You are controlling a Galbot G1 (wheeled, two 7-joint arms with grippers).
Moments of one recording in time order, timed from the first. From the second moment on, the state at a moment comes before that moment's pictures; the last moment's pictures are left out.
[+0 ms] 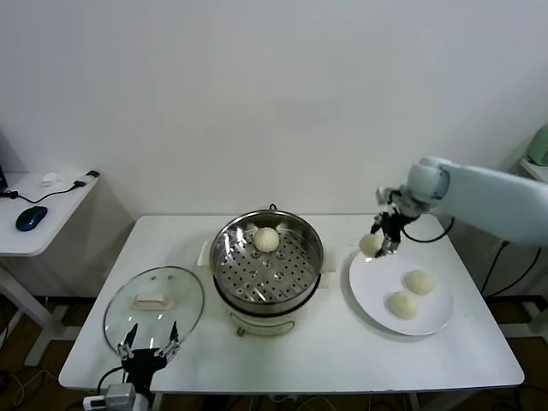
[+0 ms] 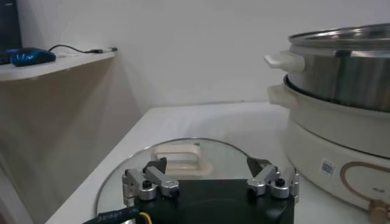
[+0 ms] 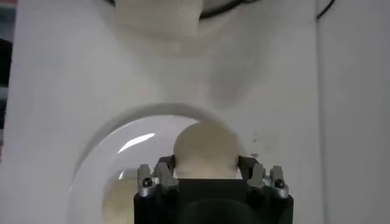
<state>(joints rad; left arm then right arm) 1.68 -1.47 -0.64 -1.97 -0.07 0.12 -0.08 0.79 0.89 -1.60 1.22 0.67 -0.27 -0.97</state>
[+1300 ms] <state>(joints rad) 1.67 -1.46 -0.63 -1.99 -0.09 0.14 -0.08 0.63 1.44 -1.57 1.18 1.02 -0.59 -0.62</state>
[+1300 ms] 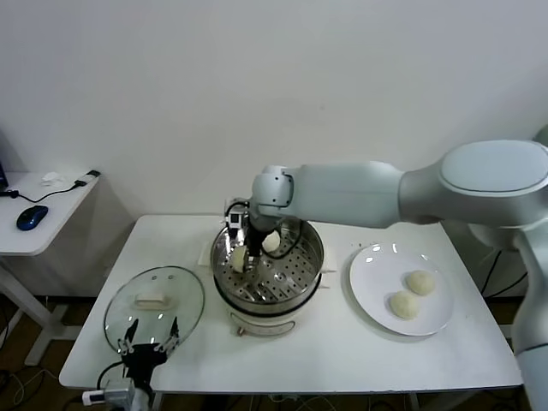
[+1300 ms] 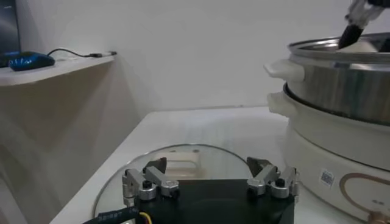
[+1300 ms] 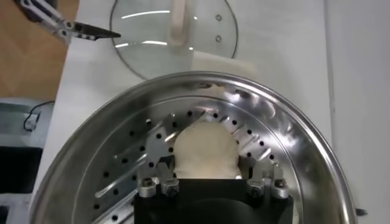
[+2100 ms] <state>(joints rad) 1.66 -1.47 -0.62 -2.00 -0.08 0.15 -0.07 0.88 1.14 -1.68 1.31 0.88 -0.36 -0.90</state>
